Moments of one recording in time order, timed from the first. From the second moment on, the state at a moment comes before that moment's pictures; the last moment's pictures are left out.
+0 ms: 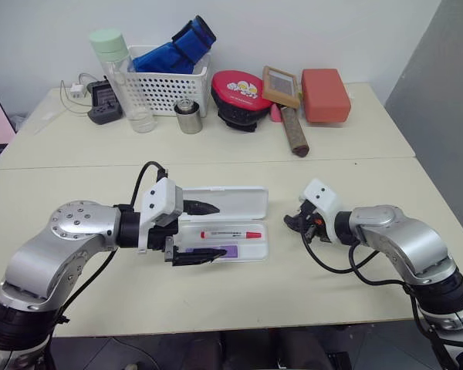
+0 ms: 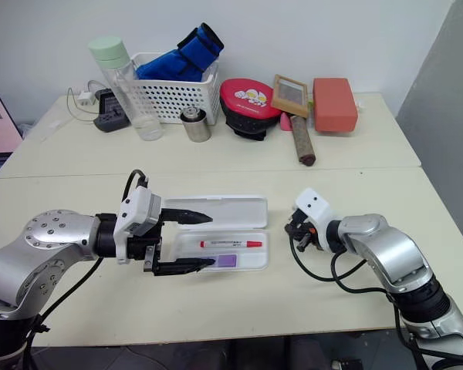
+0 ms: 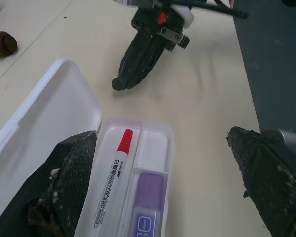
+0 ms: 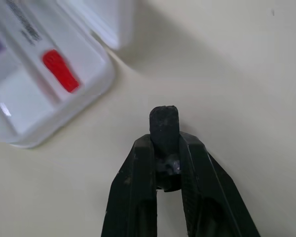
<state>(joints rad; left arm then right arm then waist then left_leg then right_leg) -0.26 0.92 0.04 -0.47 -0.62 0.60 -1.11 -0.50 -0.64 0.25 -0.43 0.34 1.05 0.71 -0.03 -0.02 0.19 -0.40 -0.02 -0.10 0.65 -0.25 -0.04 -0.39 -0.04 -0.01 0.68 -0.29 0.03</state>
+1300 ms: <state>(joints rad) -0.18 1.00 0.15 -0.49 -0.64 0.61 -1.14 -0.59 -0.58 0.53 -0.31 0.22 0.77 0.95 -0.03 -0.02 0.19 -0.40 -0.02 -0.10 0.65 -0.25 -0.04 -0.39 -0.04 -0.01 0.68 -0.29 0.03</state>
